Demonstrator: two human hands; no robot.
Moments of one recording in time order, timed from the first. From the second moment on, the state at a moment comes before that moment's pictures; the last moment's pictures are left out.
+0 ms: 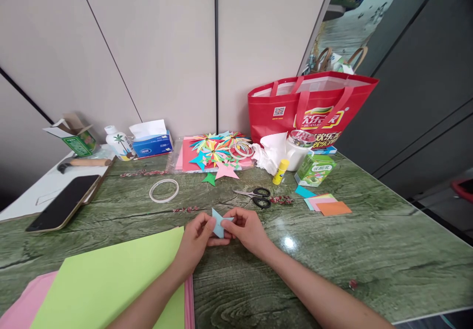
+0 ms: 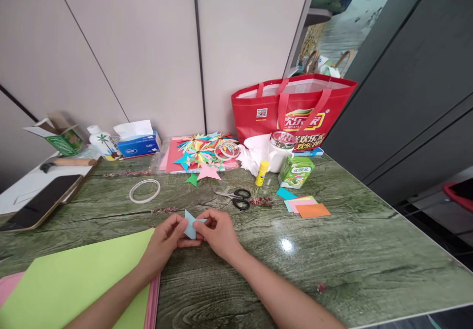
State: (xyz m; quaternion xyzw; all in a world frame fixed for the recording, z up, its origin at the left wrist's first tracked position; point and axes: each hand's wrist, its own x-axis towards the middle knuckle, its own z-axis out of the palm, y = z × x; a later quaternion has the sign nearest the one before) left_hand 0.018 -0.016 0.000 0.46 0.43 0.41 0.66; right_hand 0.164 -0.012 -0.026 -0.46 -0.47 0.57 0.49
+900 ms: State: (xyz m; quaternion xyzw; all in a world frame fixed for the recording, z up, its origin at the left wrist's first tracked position) left_hand 0.008 -0.007 0.008 0.46 0.46 0.37 0.66; right_hand 0.163 -0.011 -0.015 -0.39 -0.41 0.69 0.45
